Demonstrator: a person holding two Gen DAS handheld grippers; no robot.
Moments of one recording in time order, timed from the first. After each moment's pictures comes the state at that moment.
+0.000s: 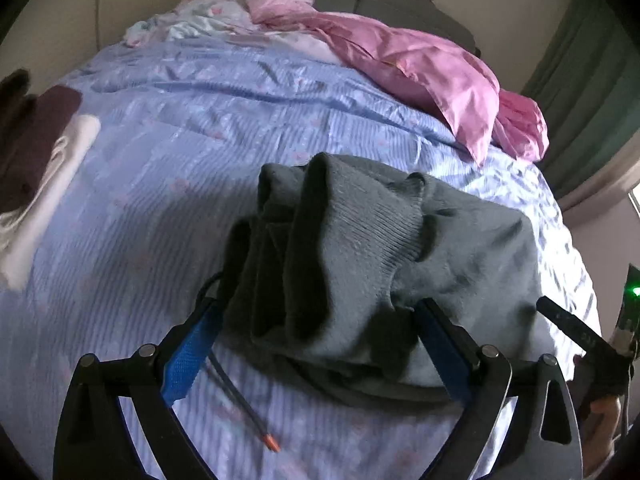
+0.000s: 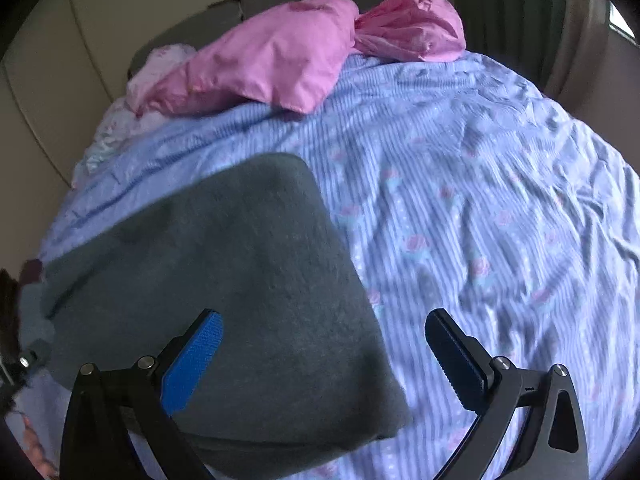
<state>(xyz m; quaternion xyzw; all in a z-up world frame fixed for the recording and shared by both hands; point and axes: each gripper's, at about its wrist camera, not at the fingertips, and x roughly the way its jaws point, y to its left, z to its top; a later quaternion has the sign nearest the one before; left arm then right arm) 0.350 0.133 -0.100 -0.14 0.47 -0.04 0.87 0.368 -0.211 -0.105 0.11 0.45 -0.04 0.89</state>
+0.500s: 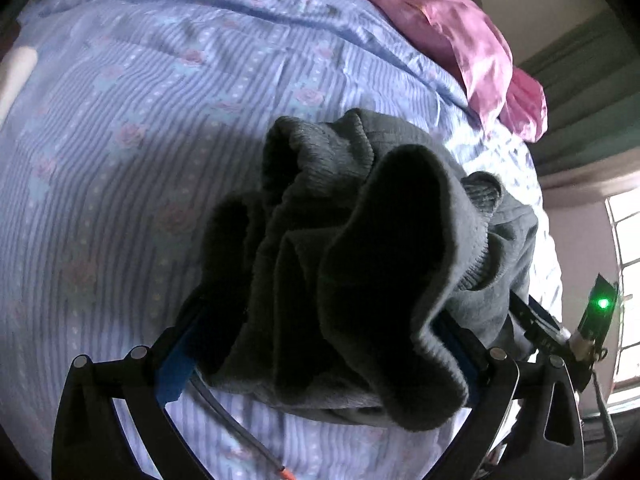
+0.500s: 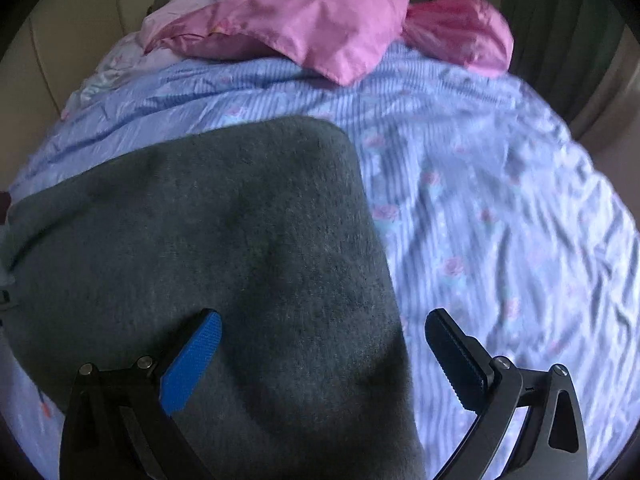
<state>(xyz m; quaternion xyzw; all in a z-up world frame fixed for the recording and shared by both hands) 0.408 0.160 -0.151 -0.20 0.58 -0.11 0.78 0.407 -0.180 -0.130 0.01 0.49 -0.02 0.87</state>
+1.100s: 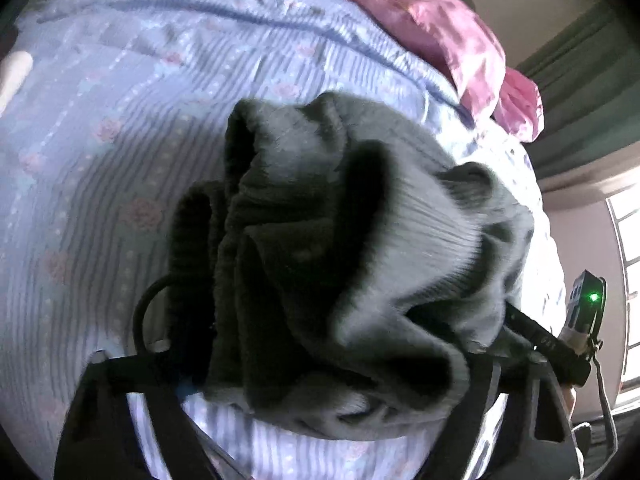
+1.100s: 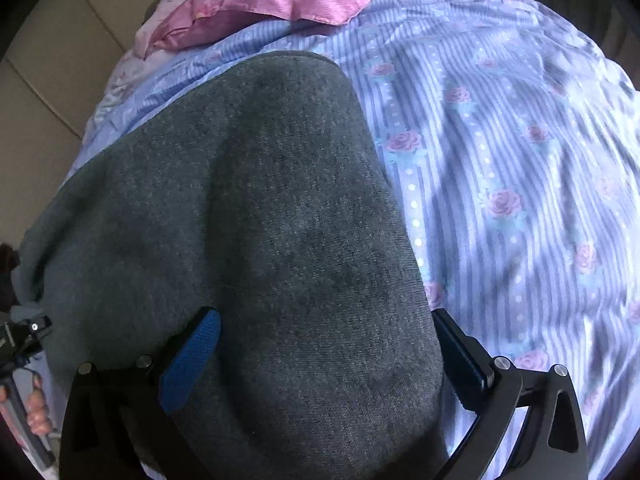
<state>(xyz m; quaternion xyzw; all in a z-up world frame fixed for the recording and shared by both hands) 0.398 0.138 -0.151 -0.20 0.55 -0.10 0.81 0.411 -0.206 -0.170 0.13 0.53 0.05 0.84</state>
